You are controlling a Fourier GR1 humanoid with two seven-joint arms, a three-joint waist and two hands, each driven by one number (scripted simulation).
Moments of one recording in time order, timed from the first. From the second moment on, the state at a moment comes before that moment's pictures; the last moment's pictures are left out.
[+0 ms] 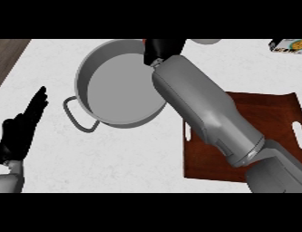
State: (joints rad) left arm -0.08 0.29 0.05 -1.49 -0.10 0.03 0.13; right arm -1.33 -0.01 0.49 -0.50 0.92 -0.45 1.00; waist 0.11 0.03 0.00
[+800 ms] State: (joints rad) left arm -0.10 0.29 0.05 -1.51 -0.10 0.02 0.14; right arm -1.31 0.00 0.33 -0.43 0.73 -0.81 0.74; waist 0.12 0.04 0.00
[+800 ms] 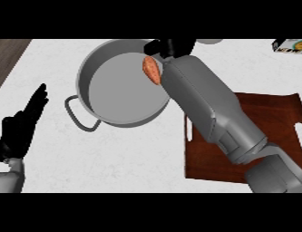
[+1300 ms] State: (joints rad) left arm -0.07 0.29 0.06 -1.51 -0.10 0.02 0.14; right arm -1.26 0.00 0.30 -0.58 0.53 -1.03 0.58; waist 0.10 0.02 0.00
